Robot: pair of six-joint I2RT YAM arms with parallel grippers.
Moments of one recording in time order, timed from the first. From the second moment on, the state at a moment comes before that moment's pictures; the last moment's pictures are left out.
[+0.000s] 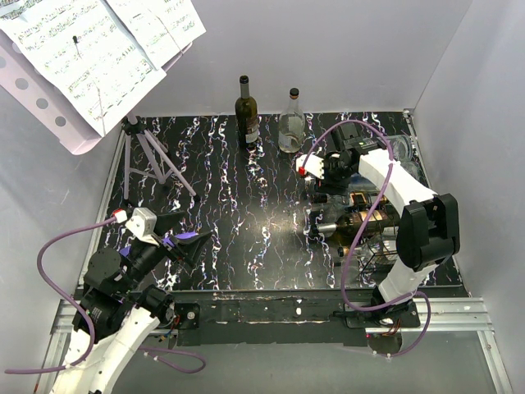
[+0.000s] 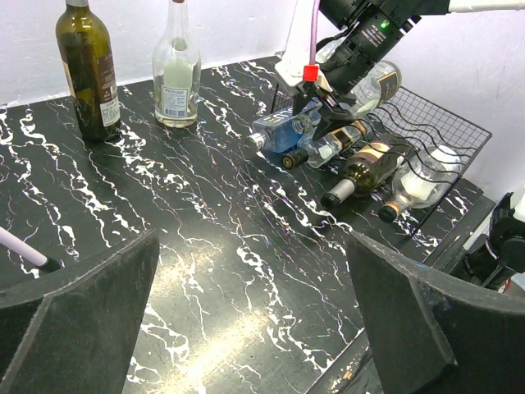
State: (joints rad) left arm -0.48 0.16 0.66 -0.42 0.22 -0.21; right arm 0.34 1.69 1.39 -0.89 -0.27 -1.23
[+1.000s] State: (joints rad) left arm -0.48 0.15 0.66 -0.42 0.20 -0.20; right arm 0.35 1.47 1.41 -1.01 -0.29 -1.21
